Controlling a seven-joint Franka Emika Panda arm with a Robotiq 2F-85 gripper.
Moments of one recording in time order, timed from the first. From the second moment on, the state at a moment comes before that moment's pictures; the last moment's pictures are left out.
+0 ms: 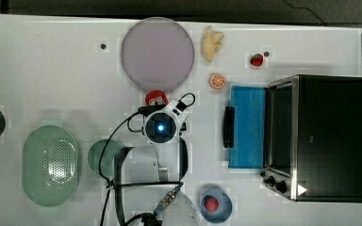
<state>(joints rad) 0.08 0.43 0.04 -2.40 -0.01 1.25 -0.79</state>
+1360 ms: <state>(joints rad) 0.07 -0.07 -0.03 -2.30 -0.70 0.59 -0.47</state>
